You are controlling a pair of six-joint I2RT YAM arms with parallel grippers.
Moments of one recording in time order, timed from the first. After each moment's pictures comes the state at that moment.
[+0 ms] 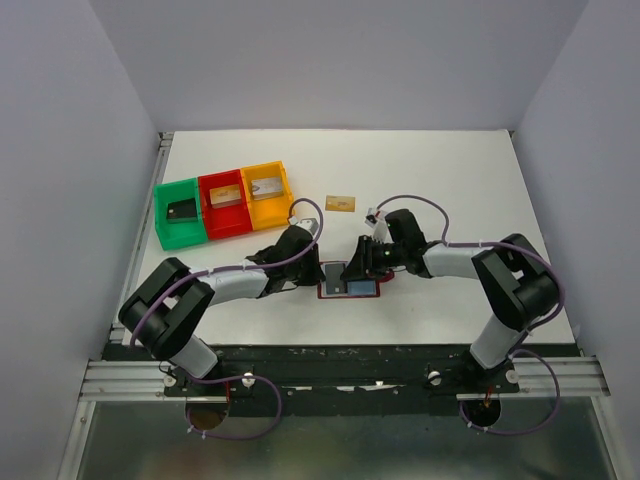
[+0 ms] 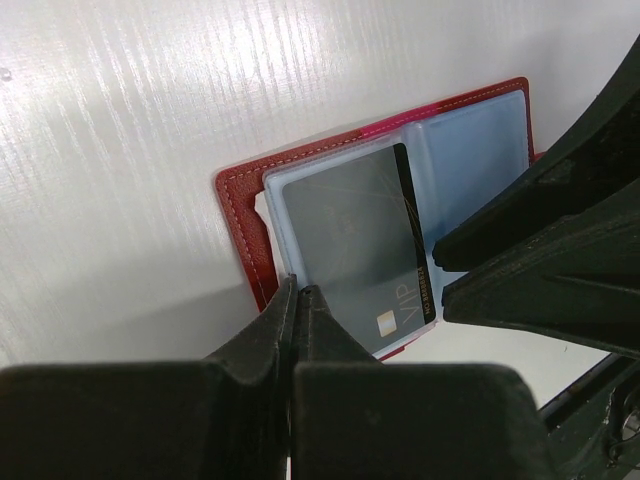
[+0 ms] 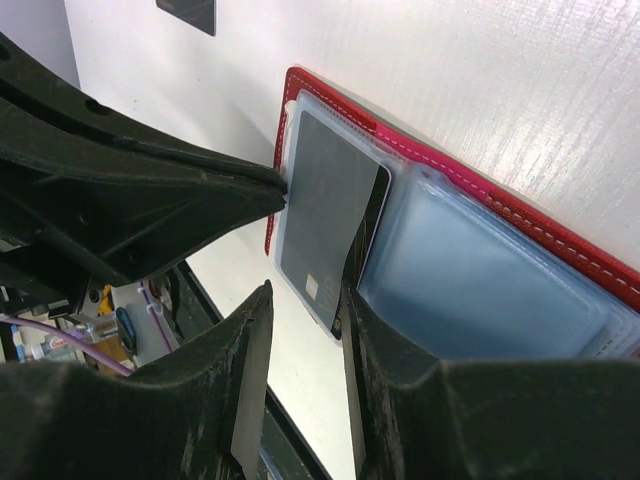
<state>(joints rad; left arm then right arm) -0.71 1.54 0.66 0.11 0.10 -0.66 0.52 1.71 0.72 0.19 -0.66 0.65</state>
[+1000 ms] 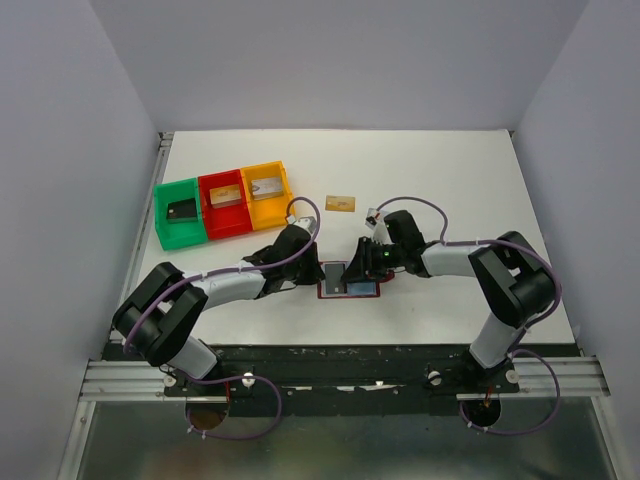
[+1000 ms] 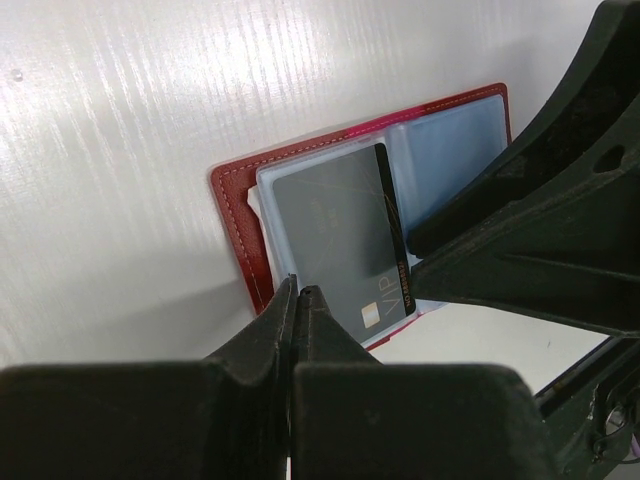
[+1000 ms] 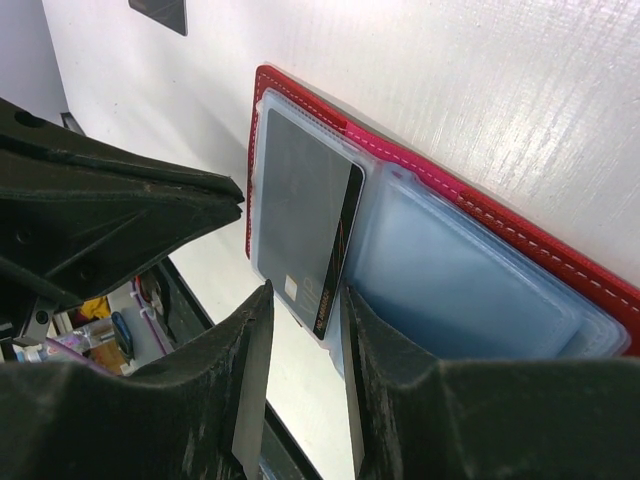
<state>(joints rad) -0.71 1.50 0.66 0.10 0.10 -0.68 0.52 1.73 0.73 0.18 -0.65 0.65</state>
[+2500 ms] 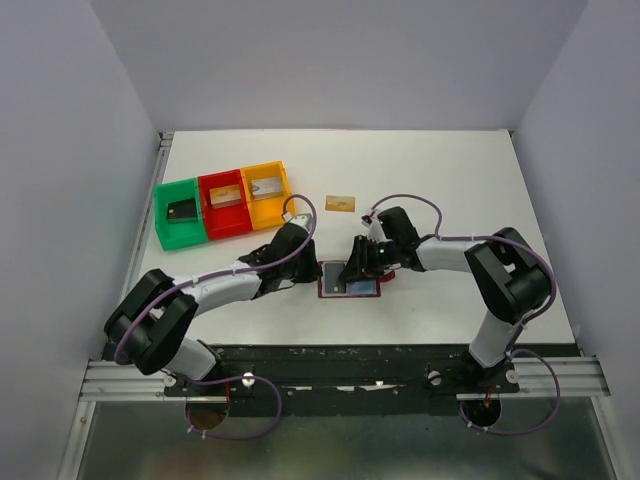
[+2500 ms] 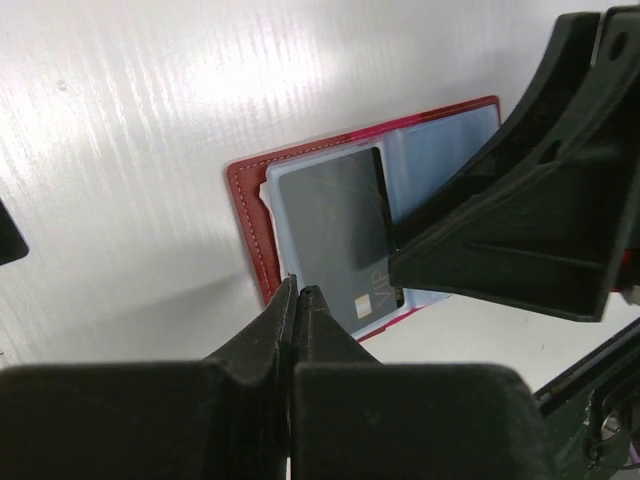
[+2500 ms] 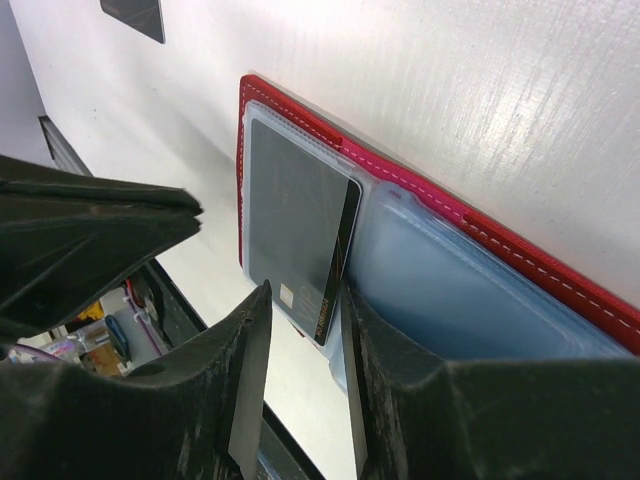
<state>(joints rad) -0.71 1.47 0.66 0.04 0.05 -0.67 0.53 1.77 0.81 0.07 -0.60 0.63</state>
